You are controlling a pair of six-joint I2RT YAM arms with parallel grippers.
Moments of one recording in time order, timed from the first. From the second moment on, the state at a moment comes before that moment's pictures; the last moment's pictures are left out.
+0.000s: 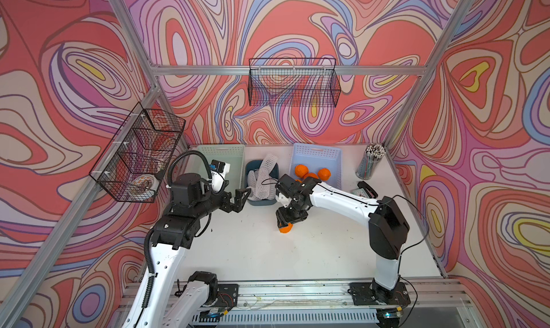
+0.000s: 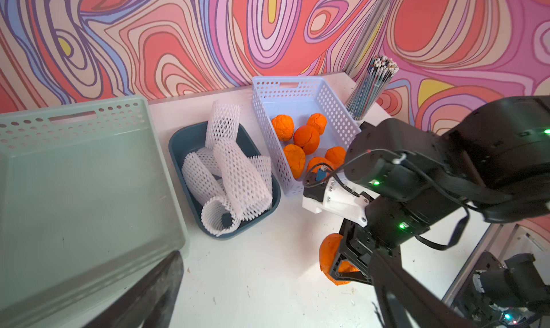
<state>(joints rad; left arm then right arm) -0.14 0.85 1.04 -0.64 0.46 -0.06 0.83 1.86 1.56 -1.03 -0.24 0.39</state>
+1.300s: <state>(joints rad) -0.14 0.79 1.08 -0.67 0.43 -0.12 0.24 2.17 1.97 -1.15 -0.07 0.22</state>
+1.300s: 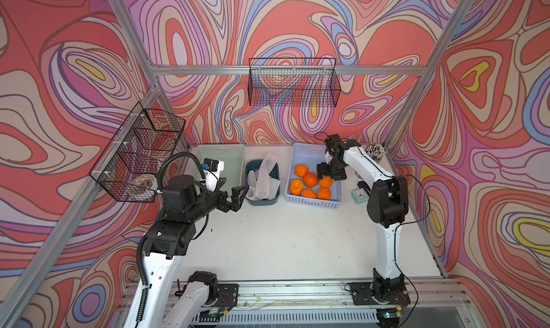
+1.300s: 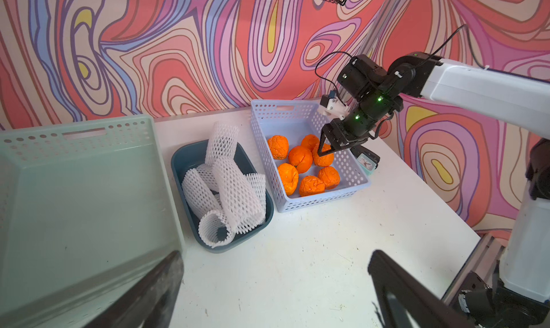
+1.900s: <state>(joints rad) -0.14 0.75 0.86 -0.66 0.13 -0.15 0.16 1.53 1.56 -0.81 -0.04 0.15</state>
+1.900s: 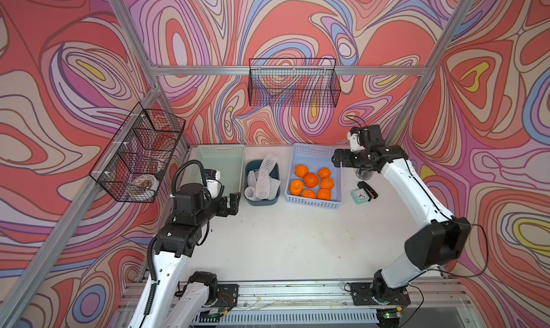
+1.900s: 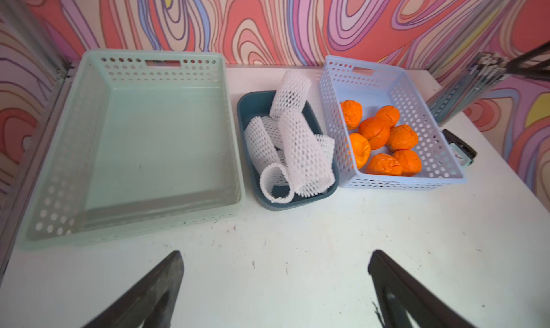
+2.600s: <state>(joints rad) -0.11 0.86 0.24 0.20 -0.17 -0.09 -0.01 1.08 0.47 0.15 0.14 0.15</state>
